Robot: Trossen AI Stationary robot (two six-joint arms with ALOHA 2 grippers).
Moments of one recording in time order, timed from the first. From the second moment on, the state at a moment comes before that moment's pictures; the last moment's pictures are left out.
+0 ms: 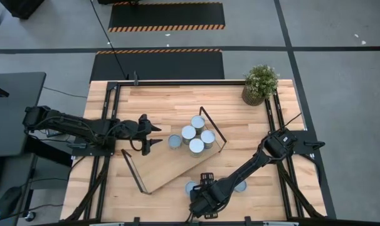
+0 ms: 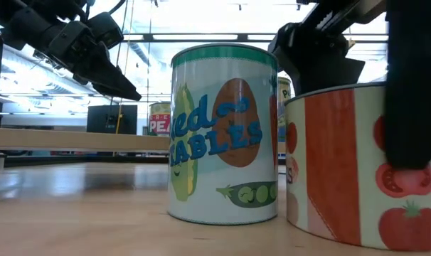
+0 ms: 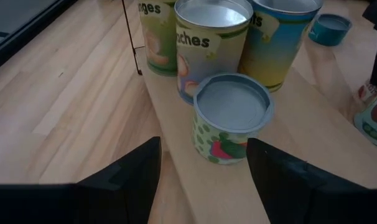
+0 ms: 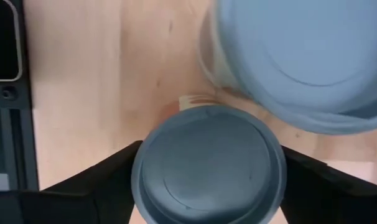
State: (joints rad) left arm -0.08 0.92 0.38 0.03 -0.22 -0.15; right arm 0.60 2.30 1.92 -1.05 0.12 0.55
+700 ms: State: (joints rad) left arm -0.08 0.92 0.38 0.03 -0.22 -0.15; right arm 0.54 2.30 2.27 -1.46 0.49 0.44
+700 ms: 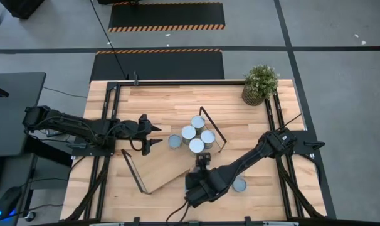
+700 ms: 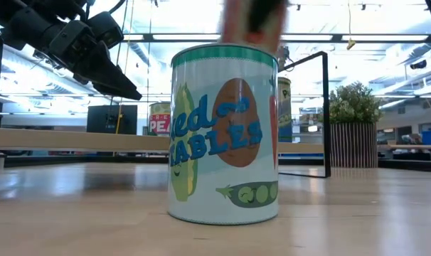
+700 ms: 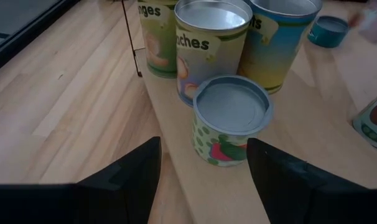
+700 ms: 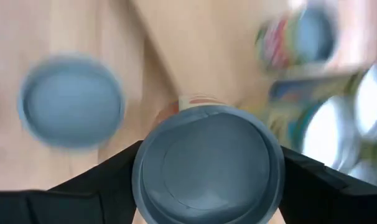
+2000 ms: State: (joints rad) left arm -0.08 0.92 0.38 0.03 -0.22 -0.15; right arm 0.27 2.37 2.24 -1.19 0.32 0.00
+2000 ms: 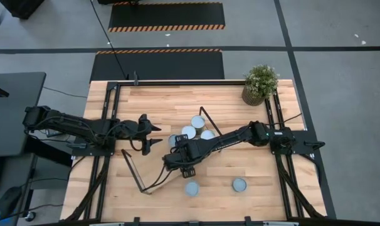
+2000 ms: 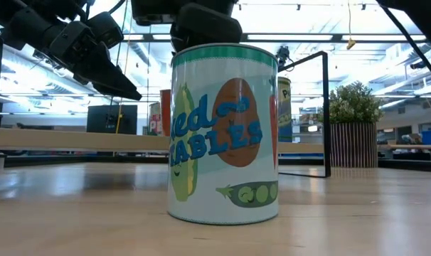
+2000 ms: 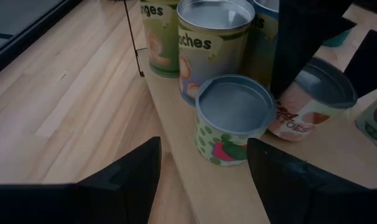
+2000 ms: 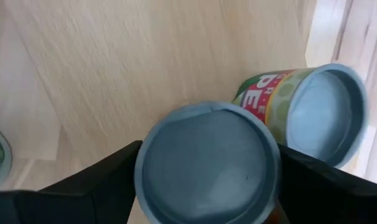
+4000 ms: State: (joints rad) left arm -0.08 0.92 0.38 0.03 -0.22 -0.15; right arm 0.56 2.00 1.54 -1.13 0.01 0.74
